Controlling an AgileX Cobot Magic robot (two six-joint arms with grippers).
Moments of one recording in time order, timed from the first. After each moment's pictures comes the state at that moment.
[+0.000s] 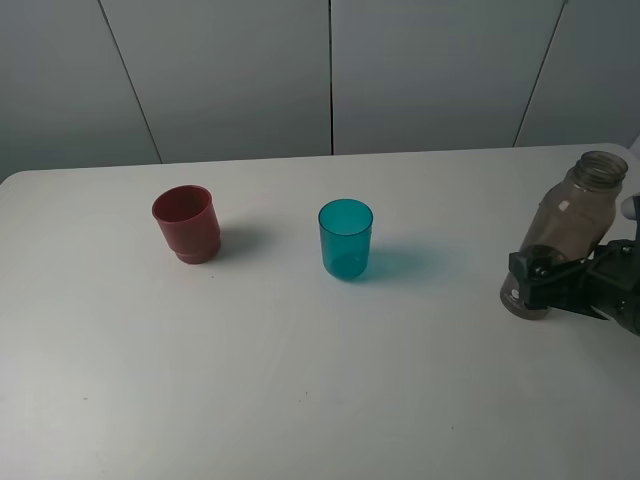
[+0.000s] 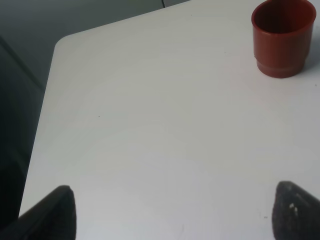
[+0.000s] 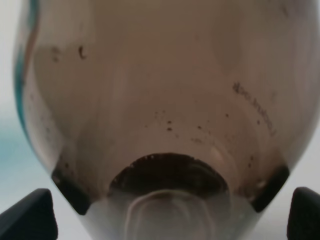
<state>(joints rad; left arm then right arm) 0.07 0.00 -0.52 0.02 1.10 0.25 0.16 1.56 -0.05 0.09 -0.88 -0.02</state>
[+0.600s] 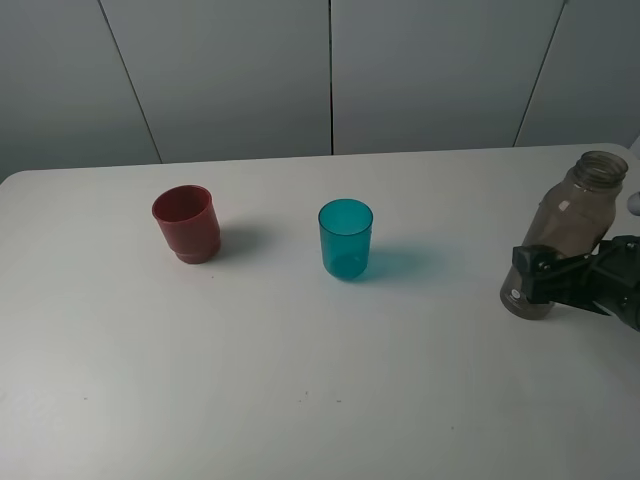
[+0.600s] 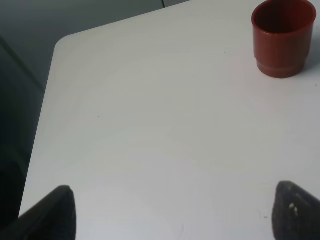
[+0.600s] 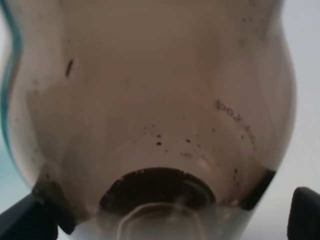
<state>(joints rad) 0.07 0.00 -0.52 0.02 1.10 0.25 0.16 1.56 -0.05 0.11 -0.90 -0.02</state>
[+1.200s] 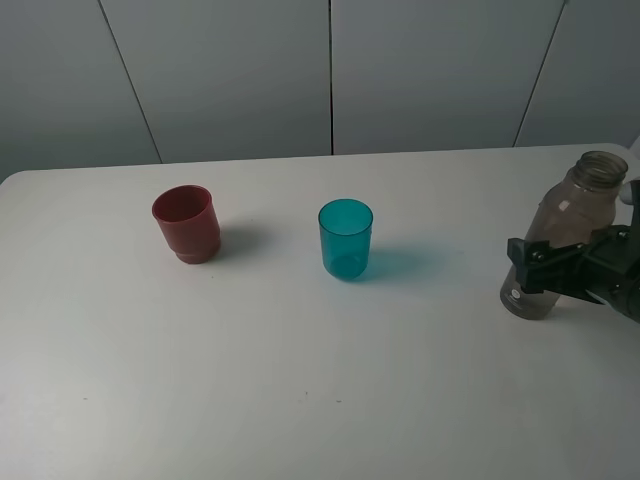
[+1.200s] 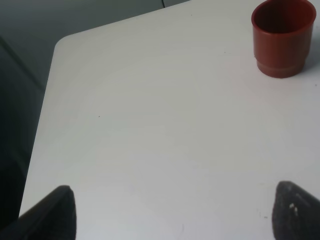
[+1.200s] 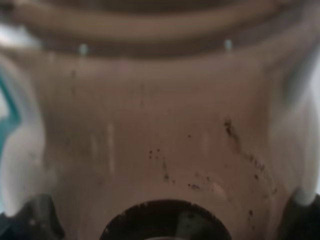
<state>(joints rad) 0.07 0.00 -0.52 0.02 1.10 0.25 0.16 1.56 -0.09 0.11 -0.85 -0.02</state>
